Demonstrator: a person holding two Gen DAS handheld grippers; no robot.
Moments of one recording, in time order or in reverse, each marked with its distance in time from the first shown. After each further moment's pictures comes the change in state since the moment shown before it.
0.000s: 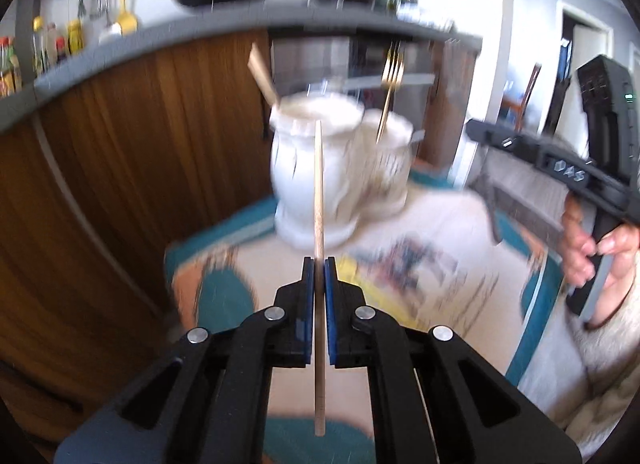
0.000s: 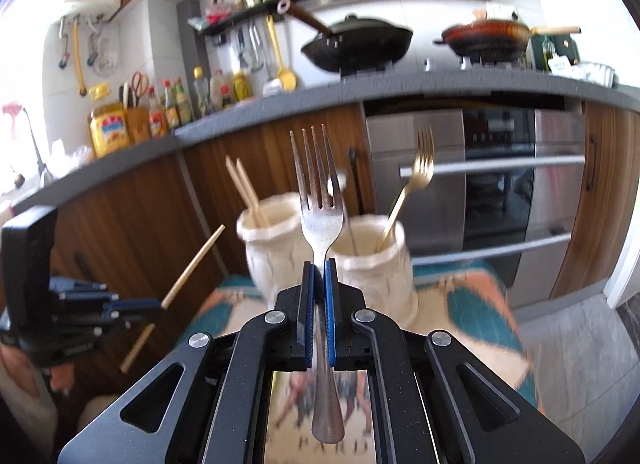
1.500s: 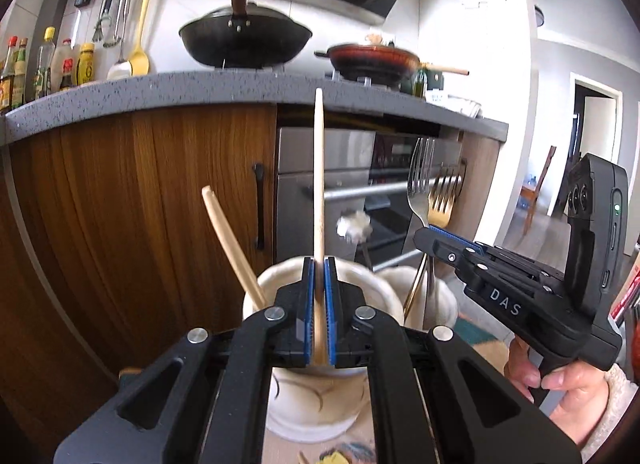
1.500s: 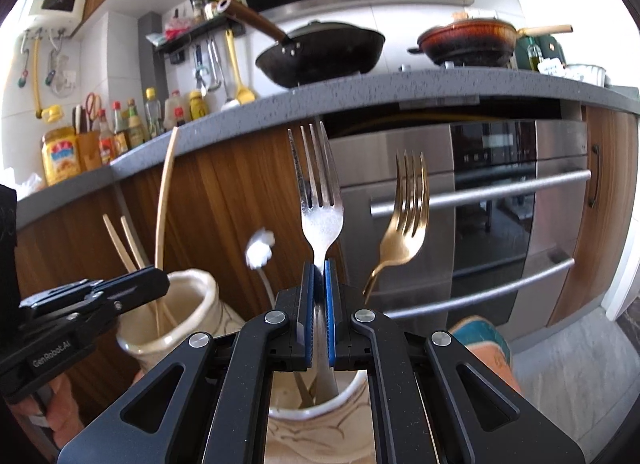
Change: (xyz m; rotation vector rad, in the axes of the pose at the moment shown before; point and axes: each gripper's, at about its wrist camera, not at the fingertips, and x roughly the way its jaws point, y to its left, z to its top) left arm 0.089 0.006 0.089 -0.121 -0.238 0.034; right arm 0.108 -0.044 0.031 0.032 -0.060 -0.098
